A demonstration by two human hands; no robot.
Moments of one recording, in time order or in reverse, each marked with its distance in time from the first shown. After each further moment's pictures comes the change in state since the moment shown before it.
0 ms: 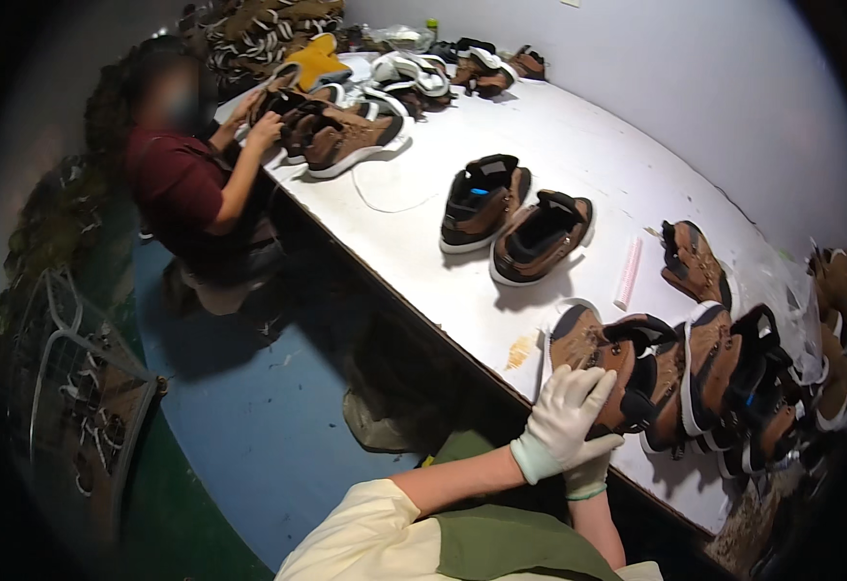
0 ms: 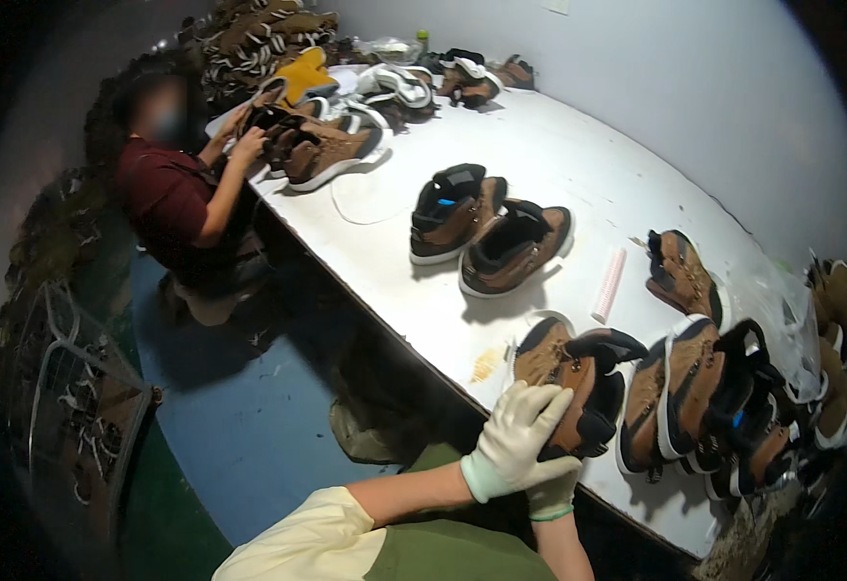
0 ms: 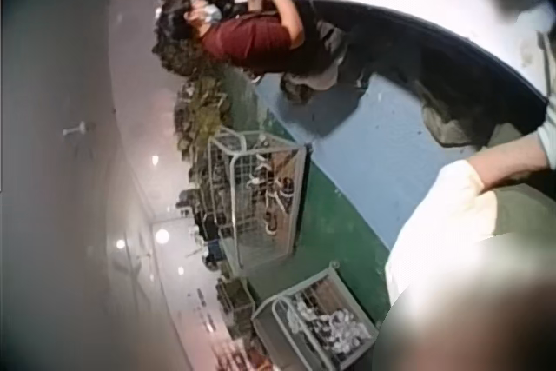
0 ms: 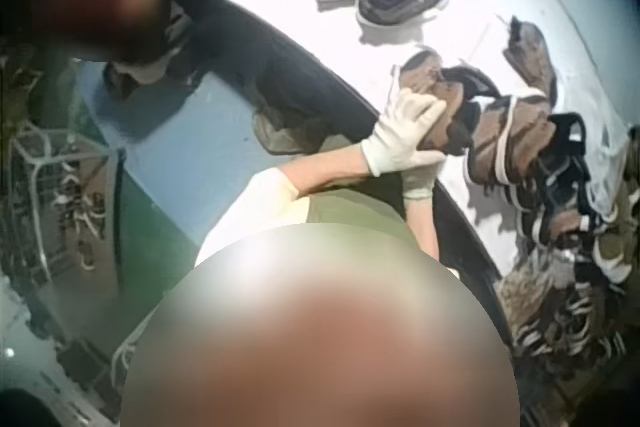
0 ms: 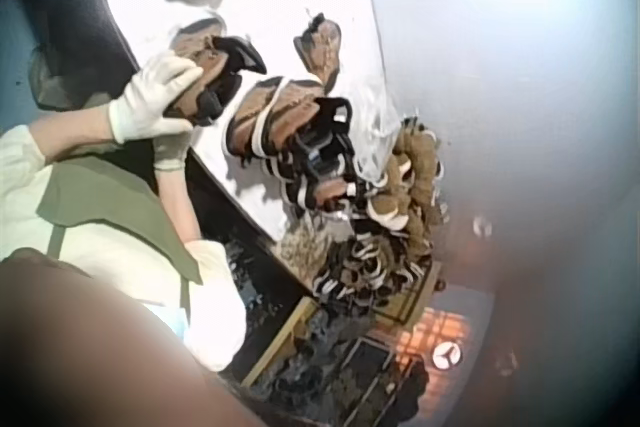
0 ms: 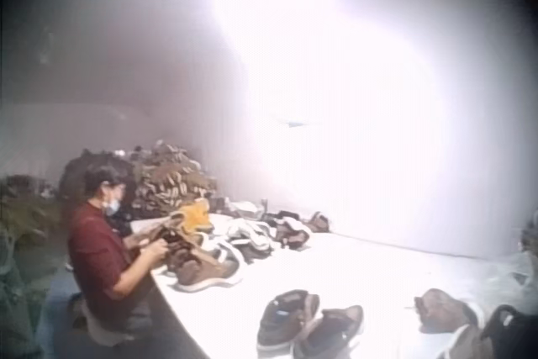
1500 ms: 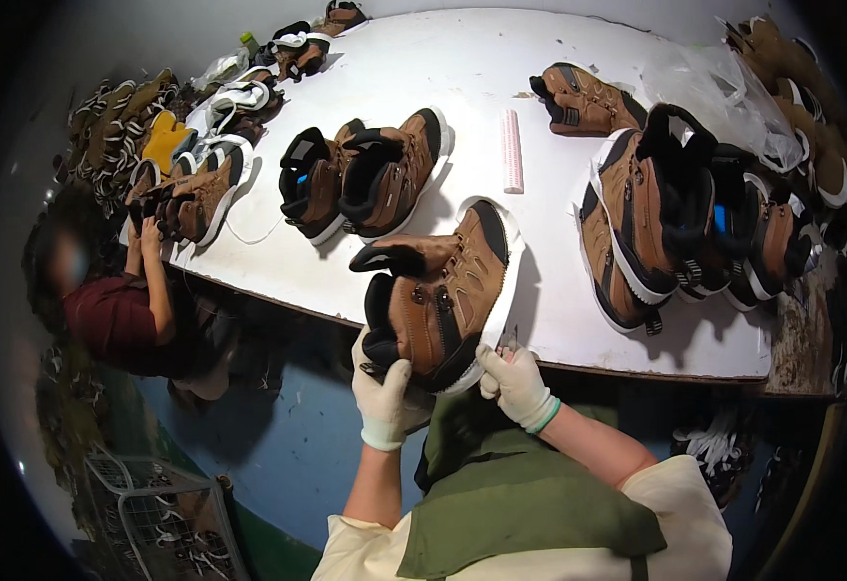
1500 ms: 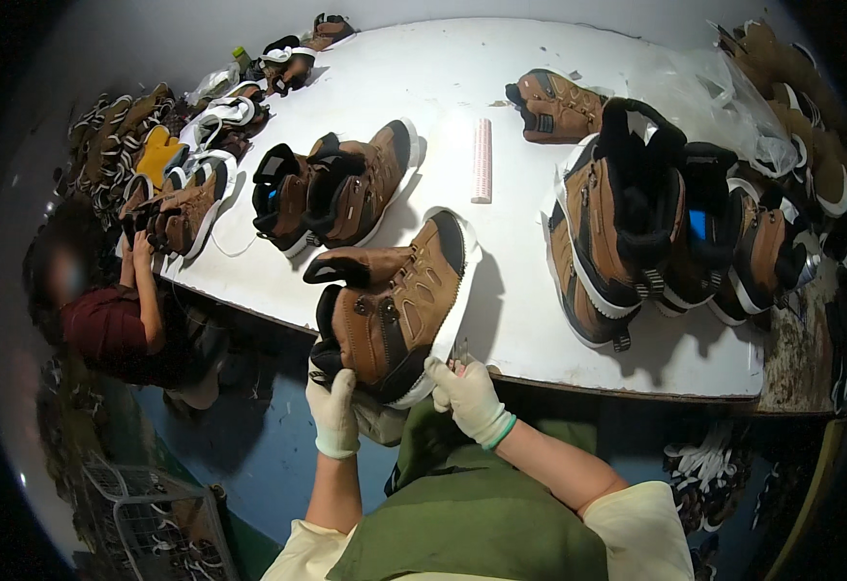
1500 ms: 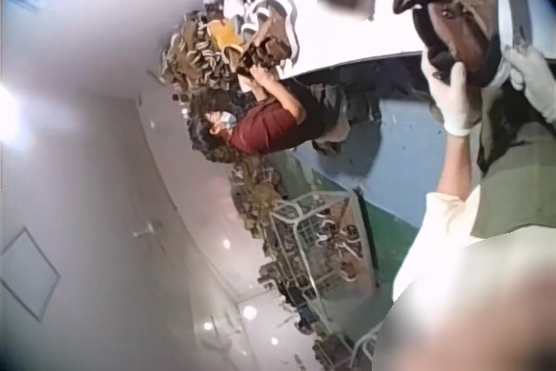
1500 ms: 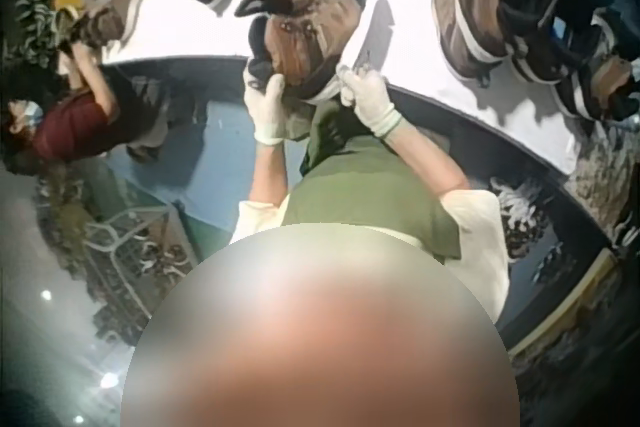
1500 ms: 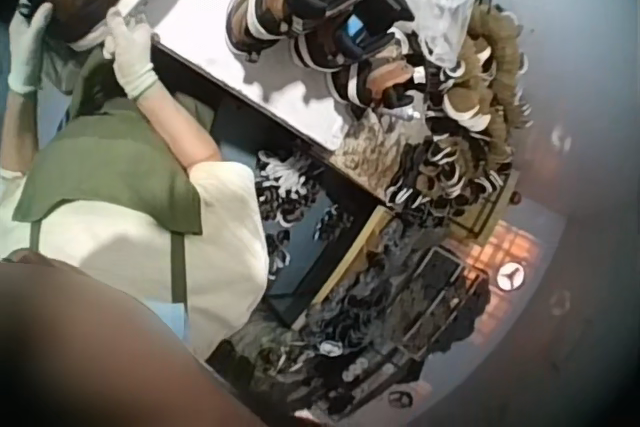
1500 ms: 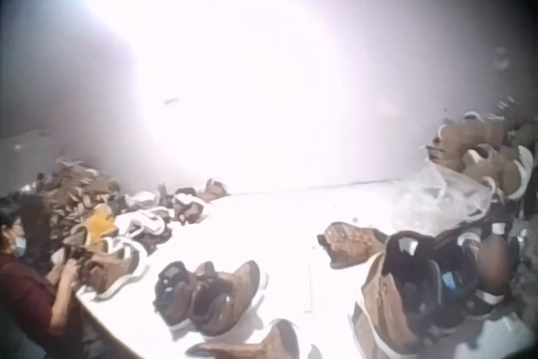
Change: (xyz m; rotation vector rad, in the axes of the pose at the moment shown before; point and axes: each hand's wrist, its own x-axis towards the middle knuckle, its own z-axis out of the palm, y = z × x) left_hand -0.051 -0.060 -0.053 -0.605 0.167 -0.746; right_hand 0.014 -0.003 0.075 -0.260 0.473 0.210
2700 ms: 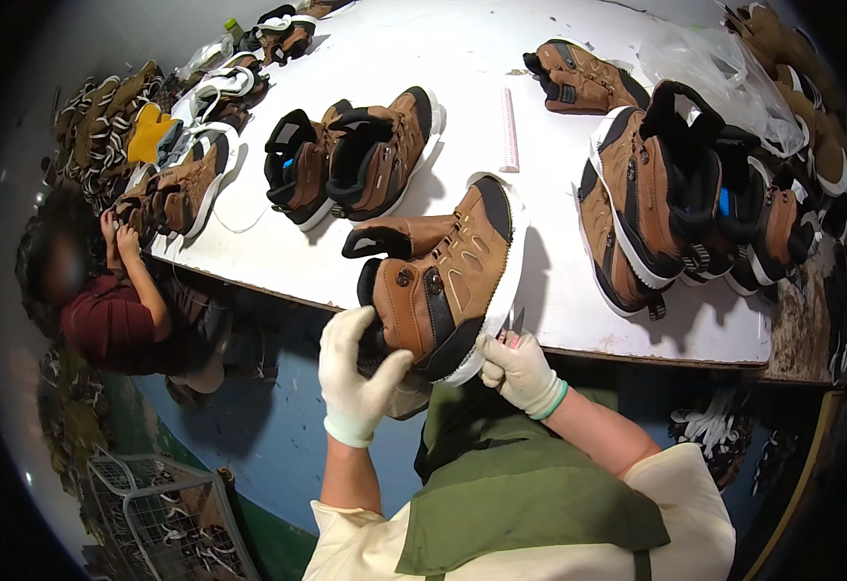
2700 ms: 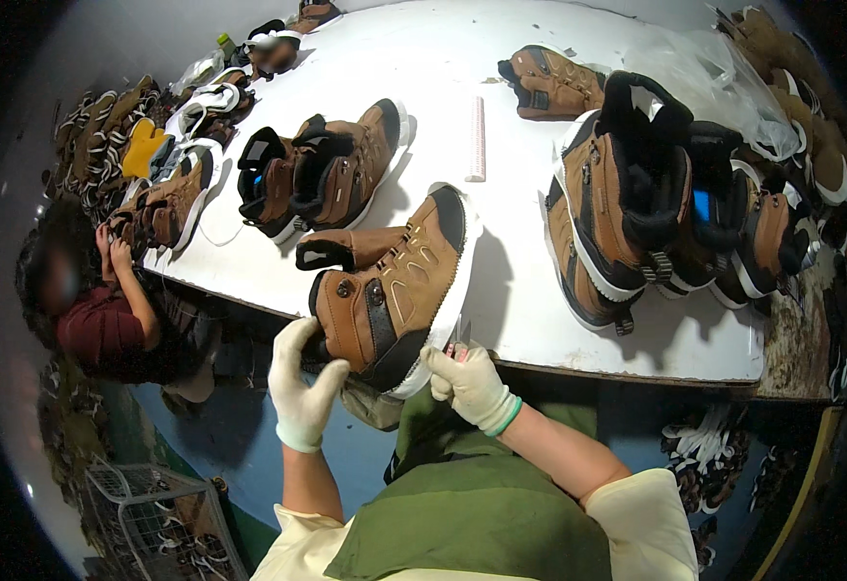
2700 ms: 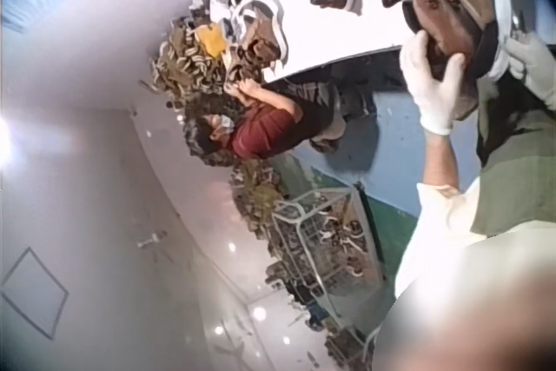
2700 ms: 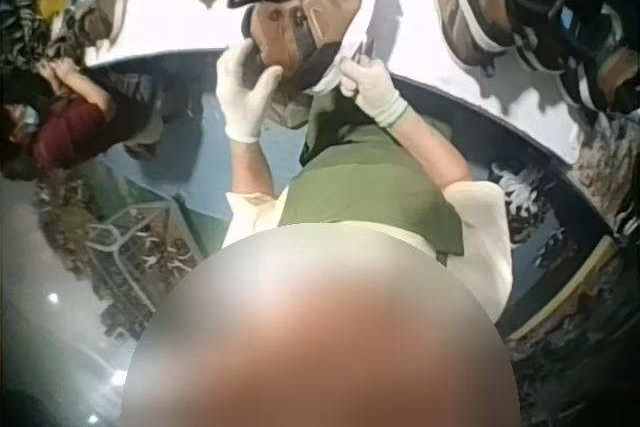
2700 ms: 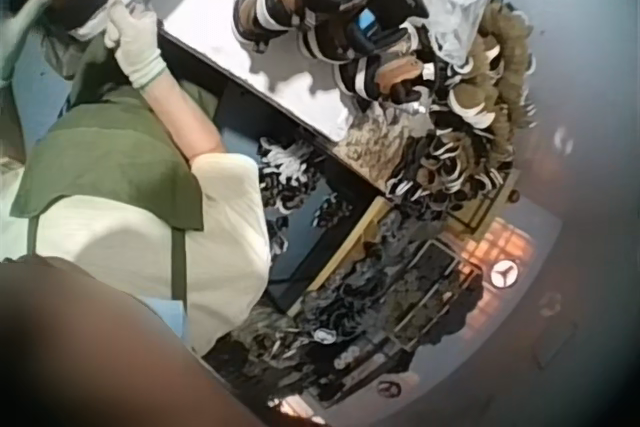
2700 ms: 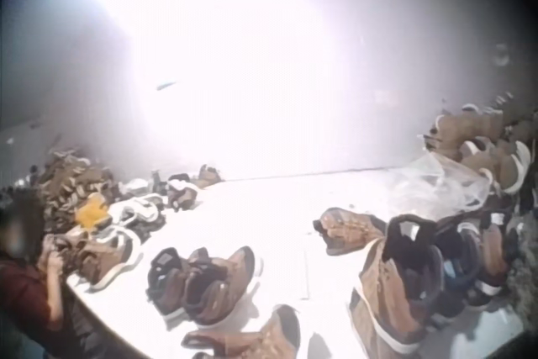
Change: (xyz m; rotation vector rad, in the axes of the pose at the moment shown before) left_hand 0.021 0.059 -0.003 0.795 -0.196 0.475; right_hand -0.004 -0.008 -0.005 0.113 -0.076 0.073
